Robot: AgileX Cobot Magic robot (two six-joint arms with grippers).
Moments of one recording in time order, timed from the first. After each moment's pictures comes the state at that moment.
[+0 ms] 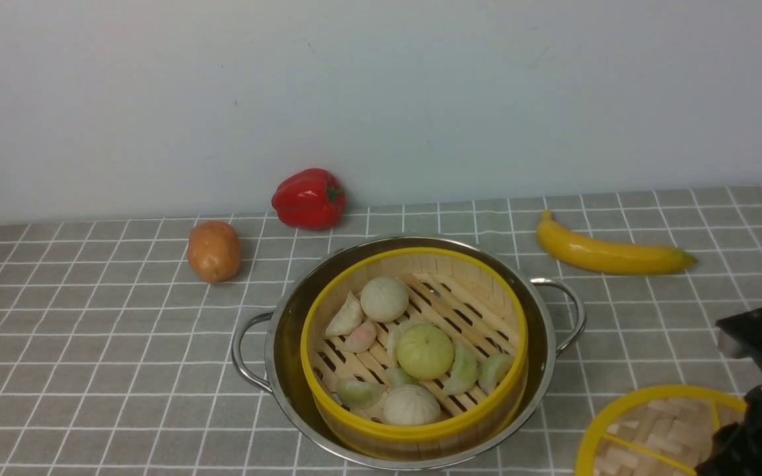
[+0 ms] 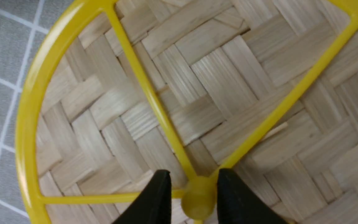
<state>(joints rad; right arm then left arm) 0.15 1.43 -0.63 0.29 0.79 -0.28 0.05 0.00 0.01 0.14 0.40 0.03</state>
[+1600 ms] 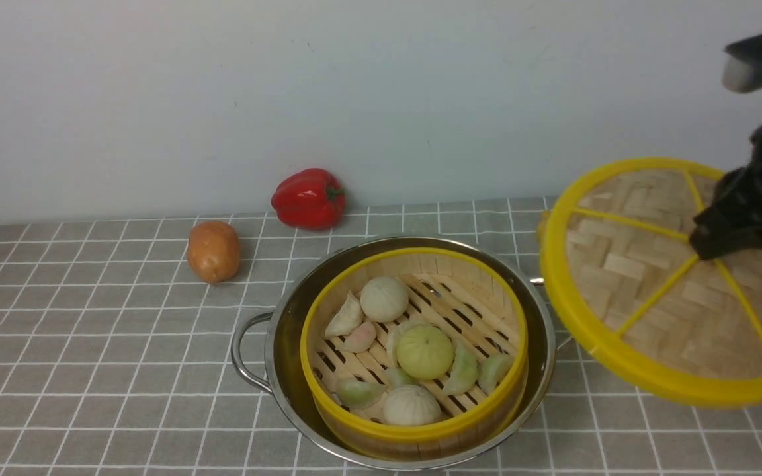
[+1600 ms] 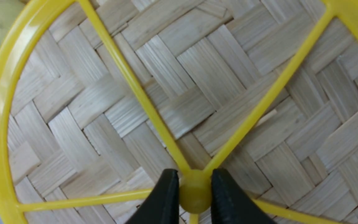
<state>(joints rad) 0.21 1.48 -1.36 0.18 1.23 -0.23 0.05 0.00 0.01 0.14 0.40 0.03</state>
